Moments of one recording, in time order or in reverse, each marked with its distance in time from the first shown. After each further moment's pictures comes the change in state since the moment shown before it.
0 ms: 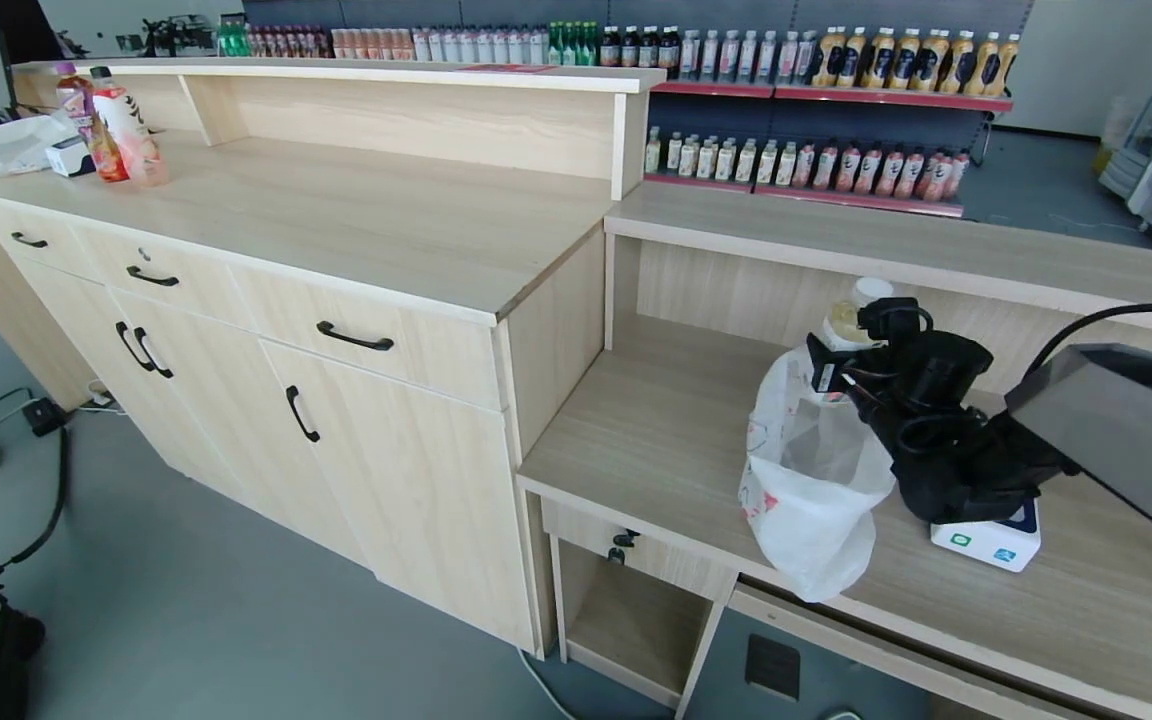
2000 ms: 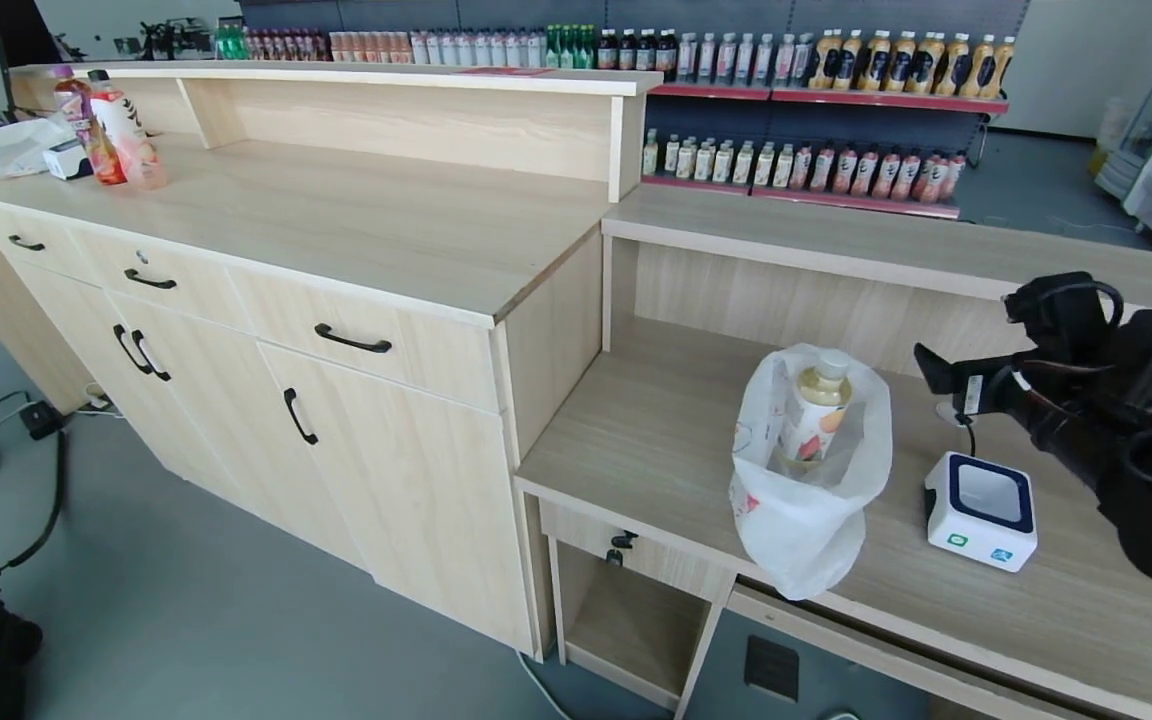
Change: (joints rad) left arm 0.000 0.000 0.000 0.000 0.000 0.000; right arm -0.132 -0.564 0.577 0.100 -0.001 -0.193
